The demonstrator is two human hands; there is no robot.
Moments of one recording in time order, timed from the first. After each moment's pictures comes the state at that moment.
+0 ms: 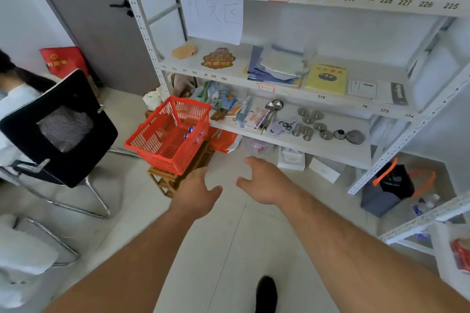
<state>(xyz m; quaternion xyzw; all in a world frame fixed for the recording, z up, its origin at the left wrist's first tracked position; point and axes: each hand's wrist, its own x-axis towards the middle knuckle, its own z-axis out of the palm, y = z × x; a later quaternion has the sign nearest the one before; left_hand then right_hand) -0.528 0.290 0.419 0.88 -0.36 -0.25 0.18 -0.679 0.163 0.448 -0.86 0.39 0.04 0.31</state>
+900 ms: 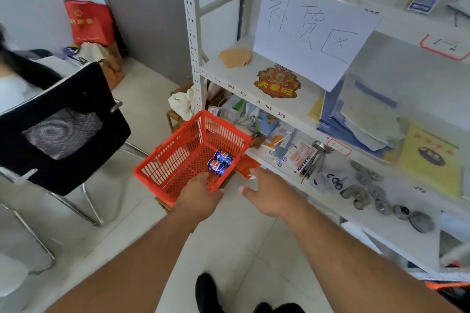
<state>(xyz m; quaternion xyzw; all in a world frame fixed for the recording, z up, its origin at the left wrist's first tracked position) -0.208 0.106 0.367 0.88 -0.21 -0.33 0.28 -0.337 -0.046 0.412 -0.88 0.32 0.13 0.31</state>
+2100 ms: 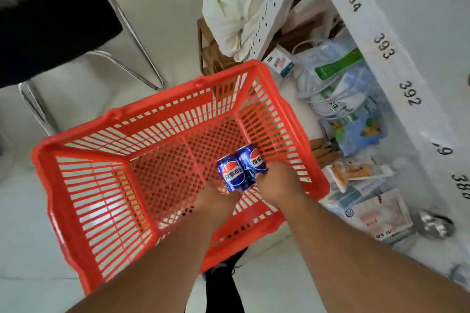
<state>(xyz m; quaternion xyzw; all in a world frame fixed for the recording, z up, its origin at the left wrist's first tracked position) -0.034 -0.098 -0.003 0.78 0.21 -0.47 0.36 -0.033 -0.253 0.034 -0.86 0.32 0.32 0.26</state>
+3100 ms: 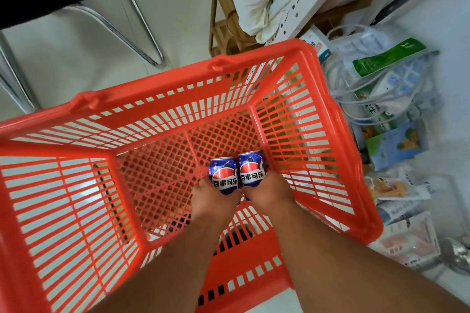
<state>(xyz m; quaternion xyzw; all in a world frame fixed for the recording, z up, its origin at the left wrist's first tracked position) -0.031 -0.094 -0.115 0.78 0.27 -0.40 0.39 -0.018 -0.230 -0.073 -0.79 0.39 0.37 0.29</state>
